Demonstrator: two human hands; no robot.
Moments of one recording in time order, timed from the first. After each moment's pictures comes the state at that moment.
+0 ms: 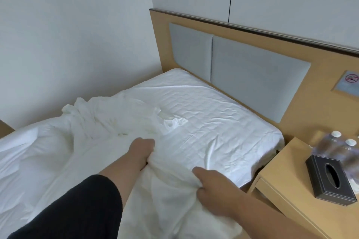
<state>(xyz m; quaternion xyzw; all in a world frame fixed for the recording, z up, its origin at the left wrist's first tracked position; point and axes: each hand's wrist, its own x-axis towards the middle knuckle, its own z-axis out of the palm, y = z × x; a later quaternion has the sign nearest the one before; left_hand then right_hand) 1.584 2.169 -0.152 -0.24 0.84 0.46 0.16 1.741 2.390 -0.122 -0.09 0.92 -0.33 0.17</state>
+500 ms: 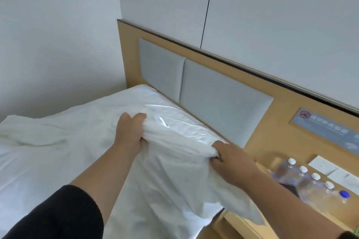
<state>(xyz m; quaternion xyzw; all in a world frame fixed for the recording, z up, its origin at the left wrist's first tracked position) 1.438 2.251 -0.091 -0.11 0.60 0.80 0.02 1.598 2.495 -0.084 0.08 0.98 -0.16 0.00</state>
